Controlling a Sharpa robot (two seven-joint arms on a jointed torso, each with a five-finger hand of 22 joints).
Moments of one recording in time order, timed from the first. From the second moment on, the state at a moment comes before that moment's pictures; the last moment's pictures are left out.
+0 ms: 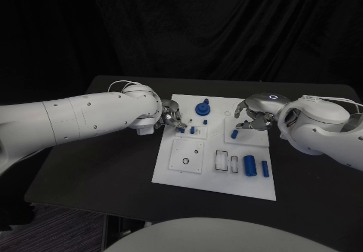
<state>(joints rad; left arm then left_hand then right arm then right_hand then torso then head) 1.35 -0.64 -0.21 1.35 -1.04 0.15 -0.40 1.14 0.03 0.31 0.28 0.30 0.87 0.06 0.53 0.94 1.44 -0.01 1.45 1.31 1.47 -0.05 1.57 1.31 0.06 1.42 0.06 1.28 1.31 1.39 -0.88 -0.25 1.63 -1.60 -0.17 -0.22 1.39 -0.05 0.17 0.24 0.15 0.72 0.12 0.35 0.34 1.43 0.02 1.48 1.31 1.47 -0.05 1.41 1.31 0.09 1.41 0.07 1.12 1.31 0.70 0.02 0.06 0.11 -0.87</state>
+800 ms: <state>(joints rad) 1.35 -0.65 -0.21 1.35 -1.04 0.14 -0.39 1.10 0.04 0.26 0.29 0.23 0.87 0.05 0.53 0.96 1.44 -0.01 1.45 1.31 1.47 -0.05 1.57 1.31 0.06 1.42 0.06 1.28 1.31 1.38 -0.88 -0.25 1.62 -1.60 -0.16 -0.22 1.39 -0.05 0.17 0.24 0.15 0.72 0.11 0.35 0.33 1.41 0.02 1.46 1.31 1.47 -0.05 1.38 1.31 0.09 1.40 0.07 1.09 1.31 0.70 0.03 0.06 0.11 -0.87</state>
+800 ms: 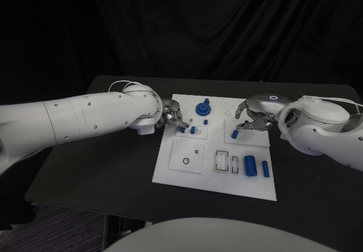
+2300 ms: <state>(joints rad) 1.35 -0.68 -0.21 1.36 -1.05 0.05 -0.28 0.97 0.09 0.10 0.29 0.21 0.90 0.04 0.55 1.06 1.45 -0.02 1.46 1.31 1.47 -0.06 1.57 1.31 0.06 1.43 0.05 1.30 1.31 1.38 -0.88 -0.25 1.62 -1.60 -0.16 -0.22 1.39 -0.05 0.17 0.25 0.15 0.73 0.12 0.35 0.33 1.40 0.02 1.45 1.31 1.47 -0.05 1.38 1.31 0.09 1.40 0.07 1.08 1.31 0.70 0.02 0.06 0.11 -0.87</state>
